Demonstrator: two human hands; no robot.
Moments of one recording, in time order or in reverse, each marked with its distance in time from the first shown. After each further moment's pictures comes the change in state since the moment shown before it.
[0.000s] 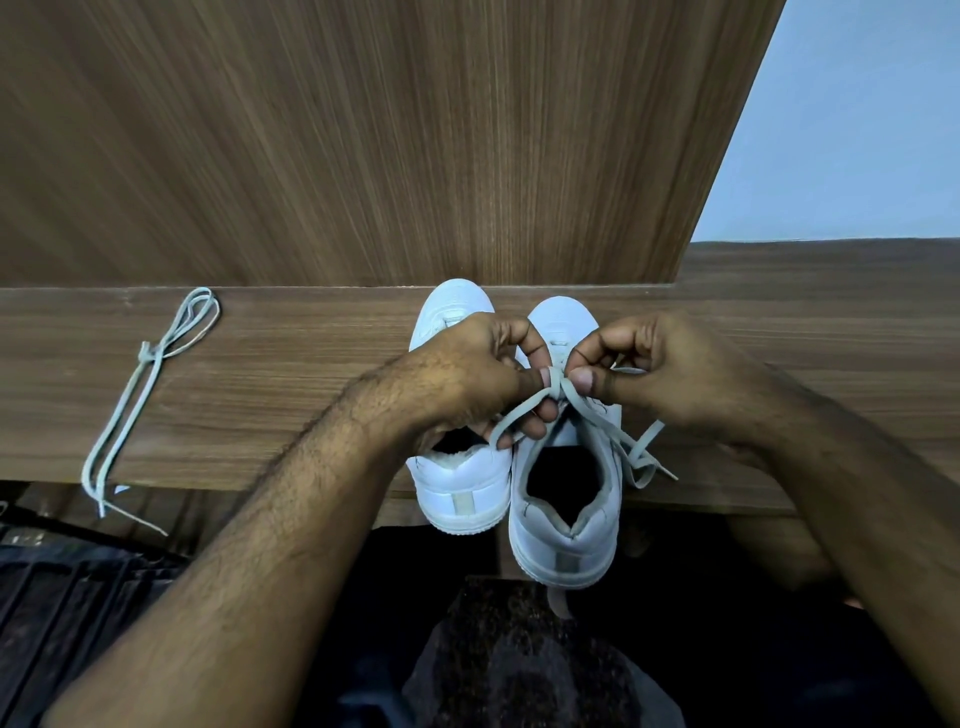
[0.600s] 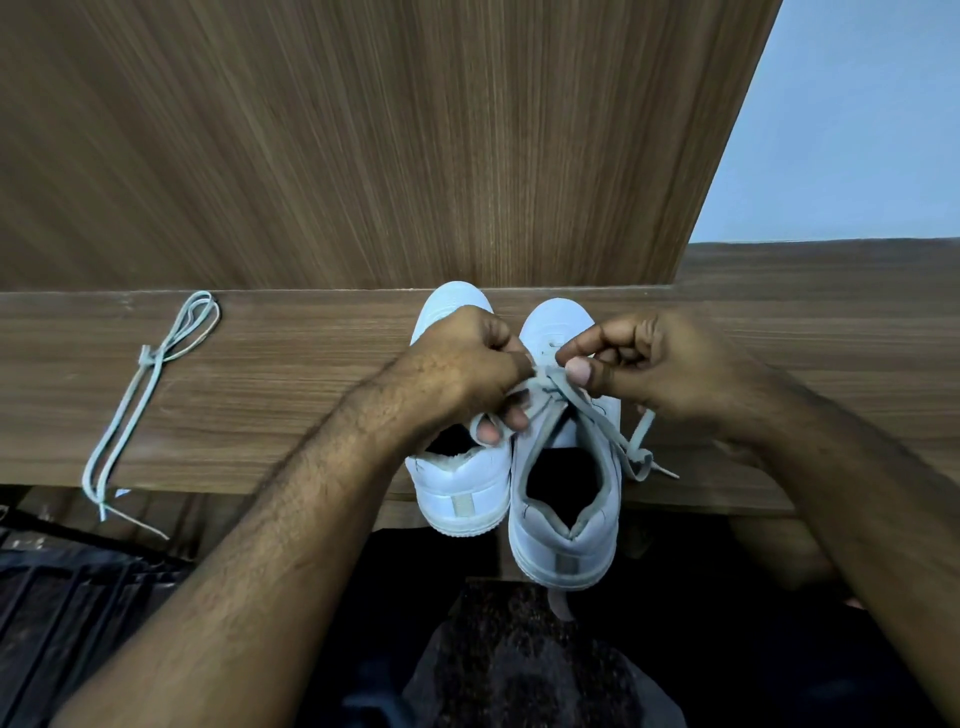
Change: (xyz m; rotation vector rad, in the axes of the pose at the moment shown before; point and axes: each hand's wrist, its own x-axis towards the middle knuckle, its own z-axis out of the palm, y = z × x) left_hand 0.004 0.002 -0.002 0.171 0.170 -0.052; right_hand 0.003 0.002 0.002 0.140 0.022 0.043
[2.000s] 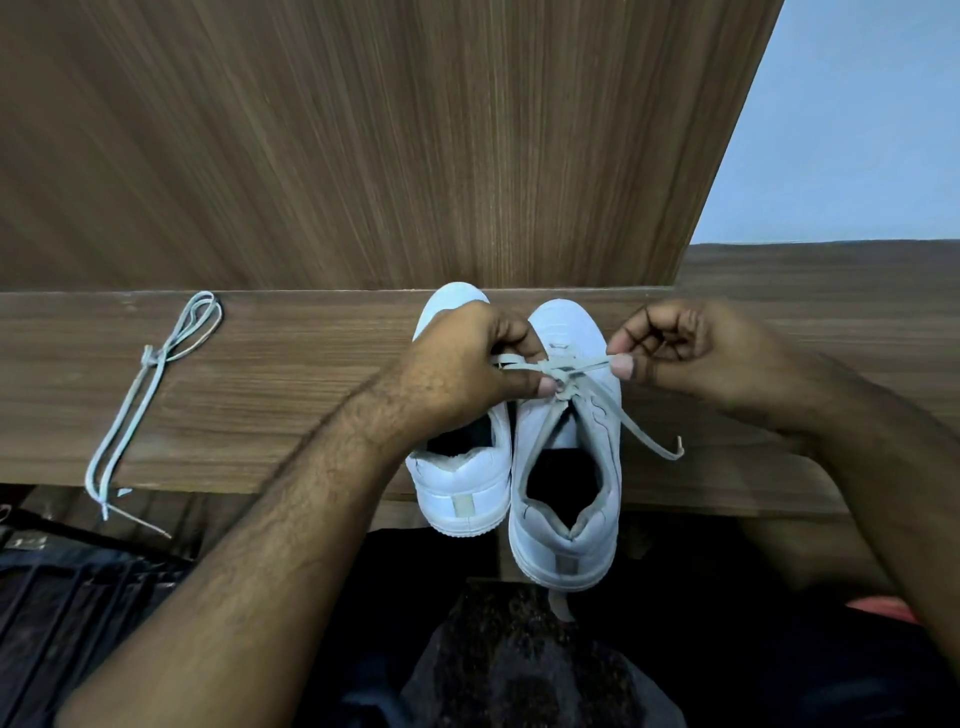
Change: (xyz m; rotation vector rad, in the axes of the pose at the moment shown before) left_hand 0.007 -0.009 -0.010 0.324 0.058 0.390; right_hand -0.004 0.005 -0.025 -0.012 0.017 -0.022
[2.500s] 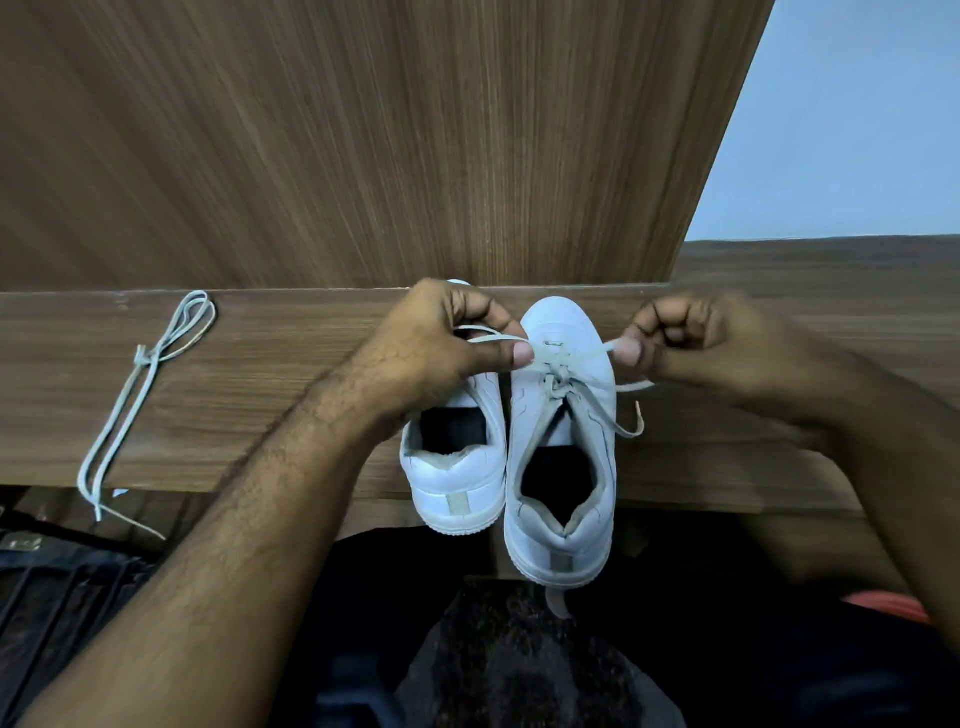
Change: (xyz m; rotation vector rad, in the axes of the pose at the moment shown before) left_hand -0.006 0.000 -0.012 -0.331 0.062 -0.061; right_hand -0.008 -0.004 -0.011 0.028 -0.012 0.012
